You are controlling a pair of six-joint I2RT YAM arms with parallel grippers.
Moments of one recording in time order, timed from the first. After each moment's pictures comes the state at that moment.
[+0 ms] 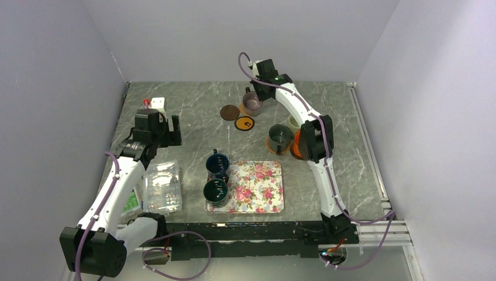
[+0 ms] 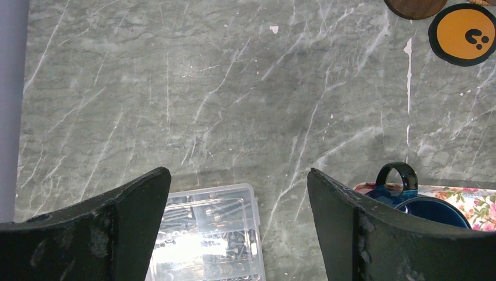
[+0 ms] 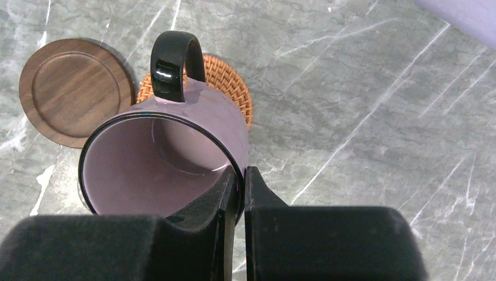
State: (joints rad) left arm -0.15 1.04 0.94 -0.54 -0.16 -0.15; right arm 0.41 2.44 2.34 -0.72 0.05 -0.08
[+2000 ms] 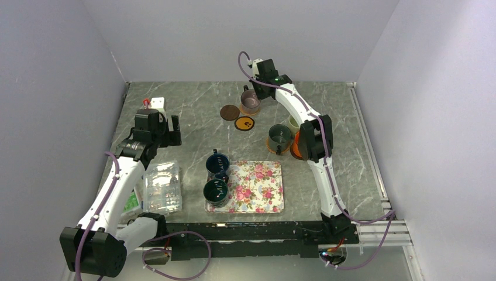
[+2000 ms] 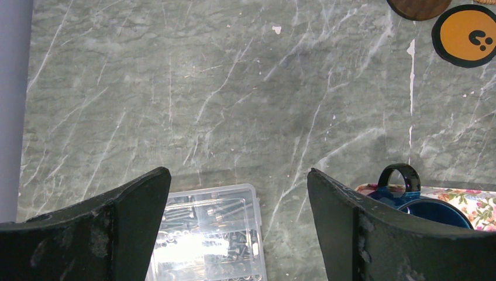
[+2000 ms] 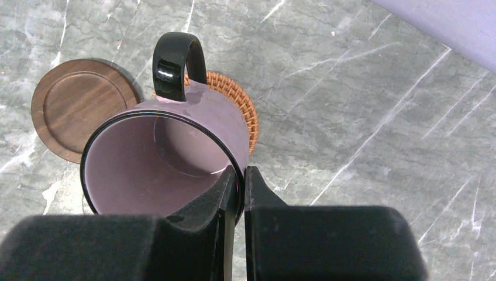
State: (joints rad) left arm -0.15 1.04 0.94 -0.54 -0.17 -0.15; right arm 0.41 2.46 2.34 -0.64 0.01 -0.08
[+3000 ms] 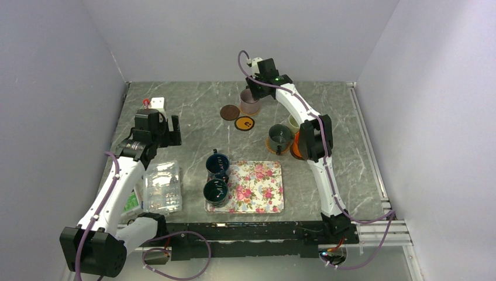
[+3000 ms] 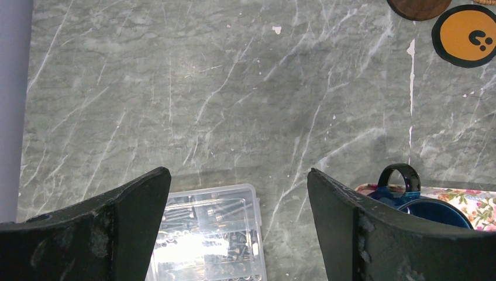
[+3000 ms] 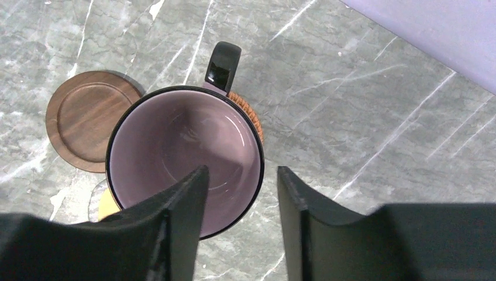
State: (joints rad) left arm -0.15 1.04 0.94 -0.54 -0.17 -0.15; right arm 0.40 2.47 2.36 -0.61 -0.03 -0.10
